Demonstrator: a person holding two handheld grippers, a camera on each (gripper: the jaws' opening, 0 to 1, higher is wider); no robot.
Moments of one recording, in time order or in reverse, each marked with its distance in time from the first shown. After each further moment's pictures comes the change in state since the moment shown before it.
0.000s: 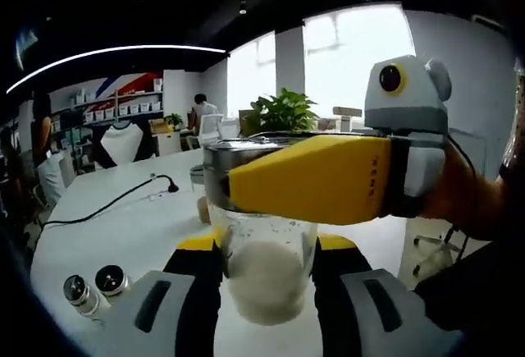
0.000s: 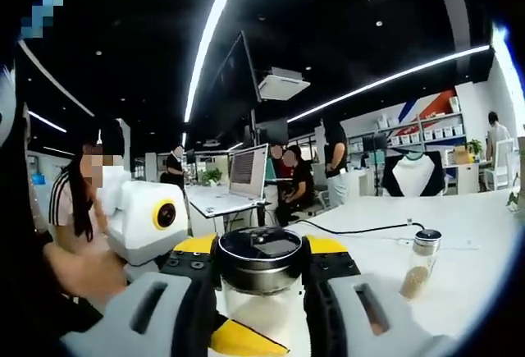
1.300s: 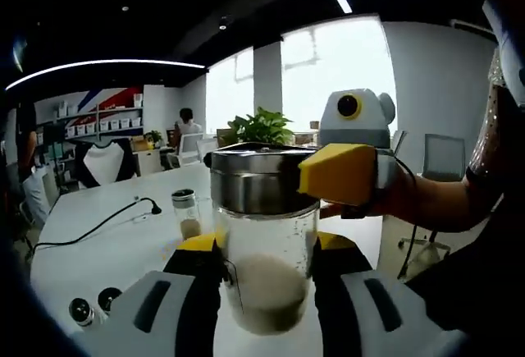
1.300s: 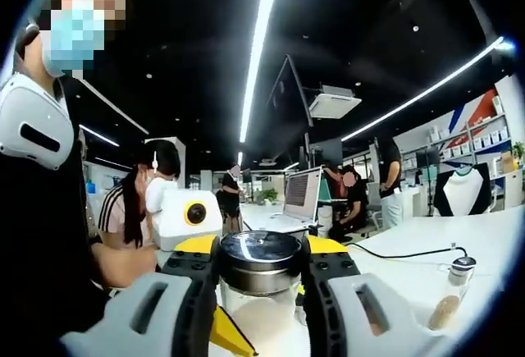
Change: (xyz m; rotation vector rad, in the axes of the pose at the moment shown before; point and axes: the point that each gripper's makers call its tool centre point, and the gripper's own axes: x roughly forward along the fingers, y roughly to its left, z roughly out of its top) left arm -0.020 -0.023 0.028 0.076 -0.064 -0.163; right arm -0.020 0.027 0.030 0.011 -0.109 0.371
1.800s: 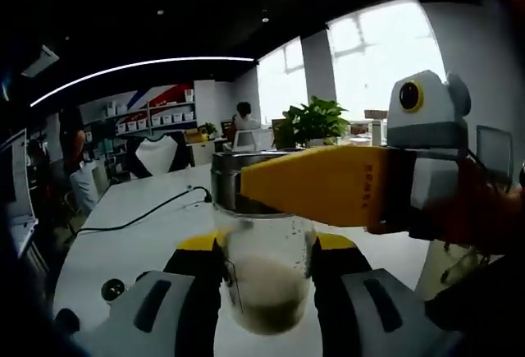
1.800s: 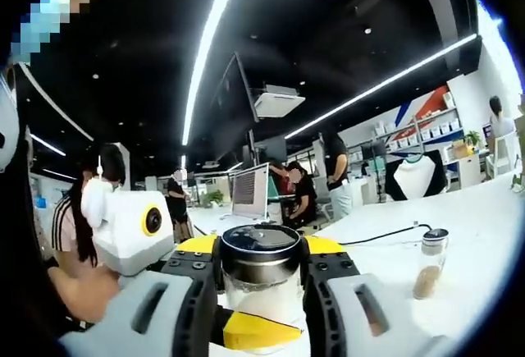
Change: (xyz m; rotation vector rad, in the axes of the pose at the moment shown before) left arm -0.005 0.040 -0.012 -0.005 0.059 0.321; right arm 0.016 -0.025 -0.015 0.053 -0.006 -0.363
